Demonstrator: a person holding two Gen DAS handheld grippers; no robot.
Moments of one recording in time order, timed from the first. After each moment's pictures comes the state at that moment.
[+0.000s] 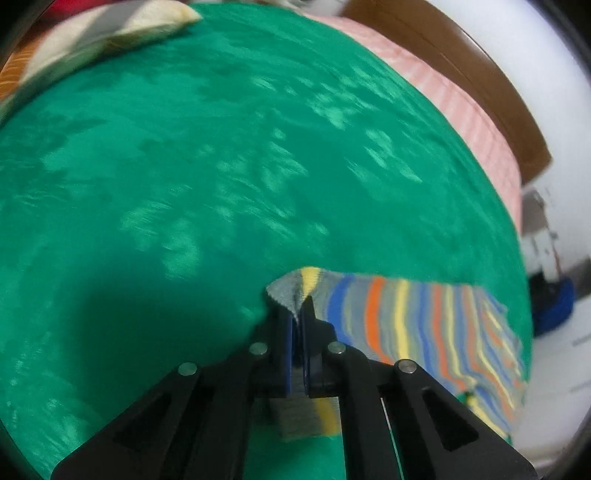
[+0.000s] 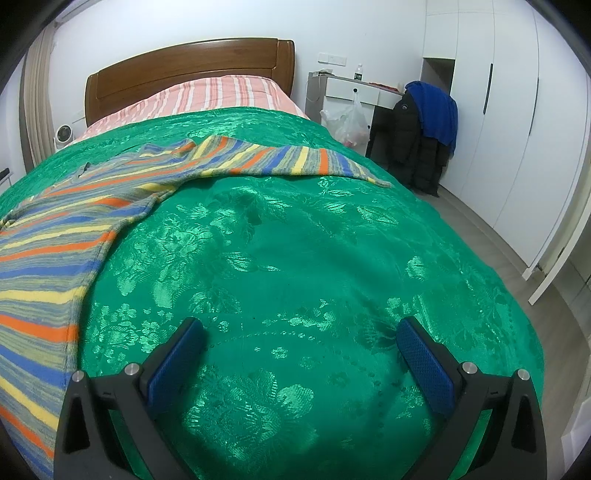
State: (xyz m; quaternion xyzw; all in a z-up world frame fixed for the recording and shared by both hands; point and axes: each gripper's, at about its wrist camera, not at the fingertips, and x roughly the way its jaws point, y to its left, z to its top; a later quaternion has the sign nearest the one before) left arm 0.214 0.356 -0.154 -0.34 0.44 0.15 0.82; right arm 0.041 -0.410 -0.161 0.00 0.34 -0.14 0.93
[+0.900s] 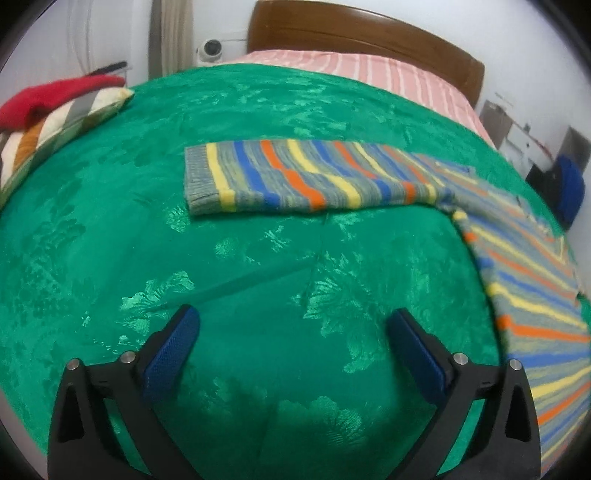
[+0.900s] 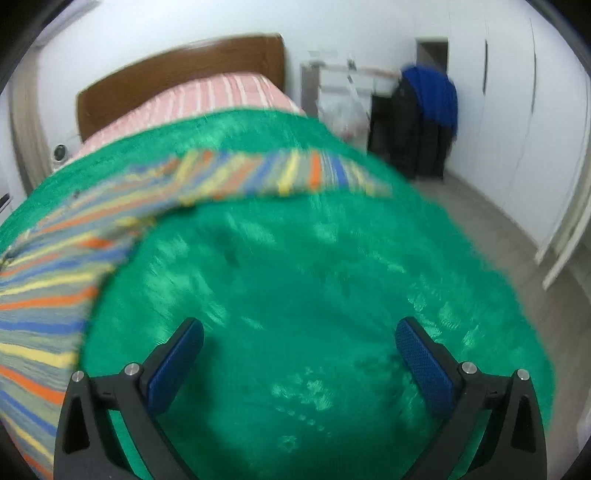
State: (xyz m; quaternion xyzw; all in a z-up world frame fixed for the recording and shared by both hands) left arm 0.122 0.212 -0.165 -0.12 0.40 0.10 0.90; right arm 0.078 -0.441 -0.158 0.05 0.35 -0.14 0.92
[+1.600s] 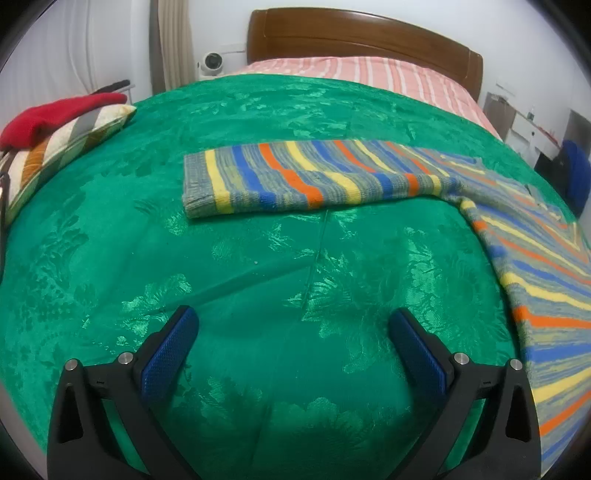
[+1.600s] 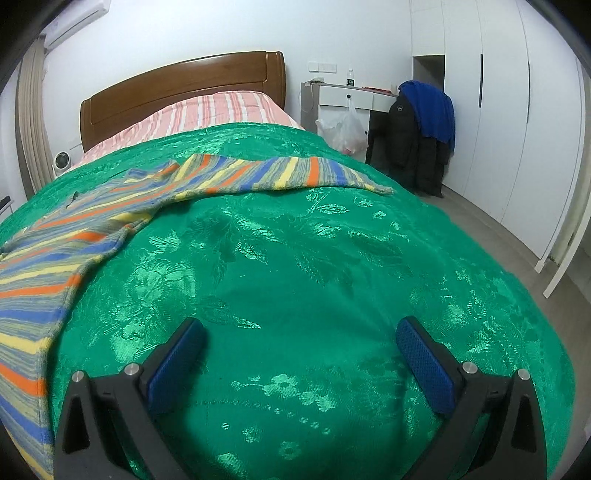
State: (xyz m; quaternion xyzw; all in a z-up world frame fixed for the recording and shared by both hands) left arm 0.115 0.200 -0.170 -0.09 0.39 0.12 0.91; right arm 0.068 -0.436 -0.173 0.04 0.31 -0.14 0.94
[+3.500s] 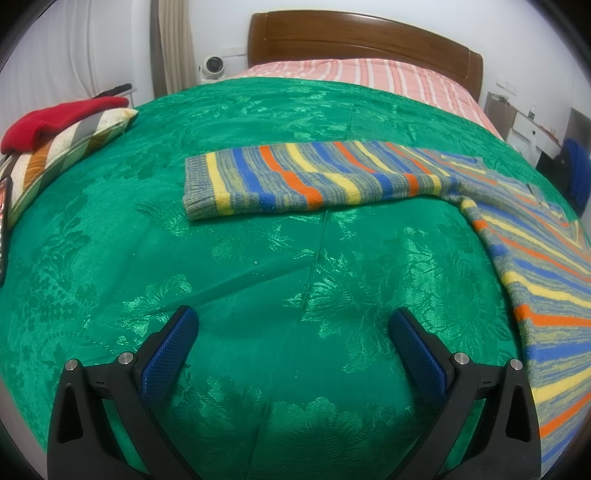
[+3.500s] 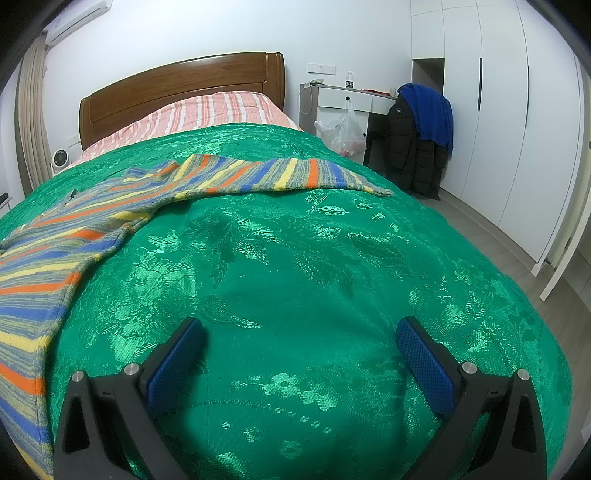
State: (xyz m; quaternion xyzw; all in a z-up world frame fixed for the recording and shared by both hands) left arm 0.116 0.201 -0.170 -0.08 0.39 0.12 0.91; right arm 0.068 -0.436 -0.172 0.04 0.31 -0.14 0.94
